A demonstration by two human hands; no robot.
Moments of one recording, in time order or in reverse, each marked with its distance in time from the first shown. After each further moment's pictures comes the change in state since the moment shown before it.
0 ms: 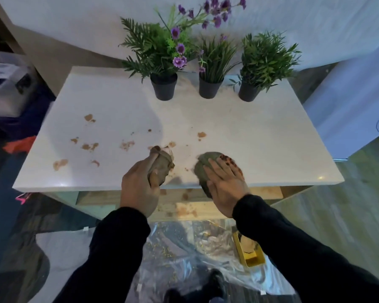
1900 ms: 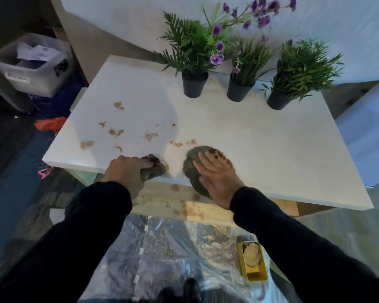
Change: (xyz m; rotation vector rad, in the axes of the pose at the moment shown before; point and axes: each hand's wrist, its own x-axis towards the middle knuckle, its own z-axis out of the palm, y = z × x) left_hand 0.017 -0.045 -0.057 0.606 -0.293 -0.080; right_hand 0.046 -0.036 -0.008 0.058 -0.030 -0.378
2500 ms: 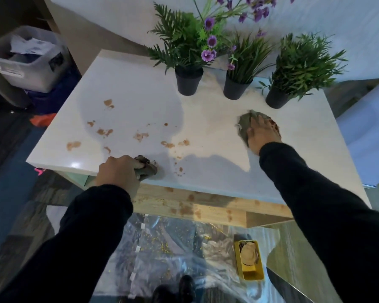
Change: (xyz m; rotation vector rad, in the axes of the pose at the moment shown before) left_hand 0.014 0.014 0.017 -0.069 0.009 -0.255; right_hand 0.052 0.173 -0.056 -0.014 0.187 0.600
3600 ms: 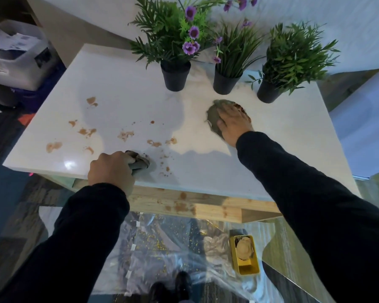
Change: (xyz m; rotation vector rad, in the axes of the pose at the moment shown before) left_hand 0.006 0.031 0.001 0.083 0.019 -0.061; right_hand 0.018 -0.038 -0.003 0.030 -0.060 -0.256
